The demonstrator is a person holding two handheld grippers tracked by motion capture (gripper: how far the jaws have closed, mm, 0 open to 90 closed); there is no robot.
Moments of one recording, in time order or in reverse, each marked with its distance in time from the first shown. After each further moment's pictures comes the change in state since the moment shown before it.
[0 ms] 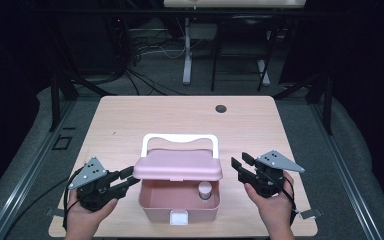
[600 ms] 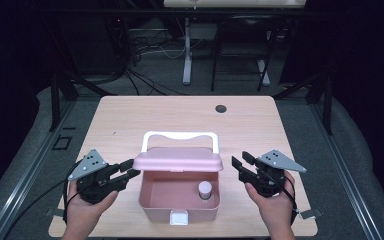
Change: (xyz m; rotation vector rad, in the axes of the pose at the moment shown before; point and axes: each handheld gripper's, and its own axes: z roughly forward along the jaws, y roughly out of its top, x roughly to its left) left arm 0.004 0.017 0.002 -0.010 0.016 0.001; right arm 0.001 0.003 -0.003 -0.013 0.004 -0.002
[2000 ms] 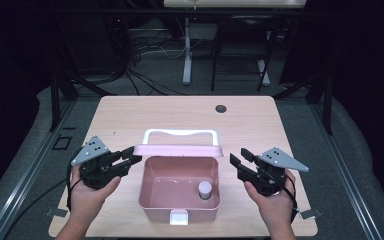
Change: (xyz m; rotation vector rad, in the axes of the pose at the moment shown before) left arm 0.011 0.023 0.012 -0.026 0.022 -0.005; right arm 0.007 0.012 -0.007 -0.040 0.024 -0.002
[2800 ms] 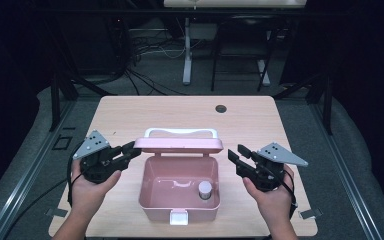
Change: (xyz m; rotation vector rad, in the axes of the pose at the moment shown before) left arm 0.003 0.011 0.004 -0.005 0.033 0.013; right arm 0.002 0.012 0.003 -0.010 0.027 -0.011
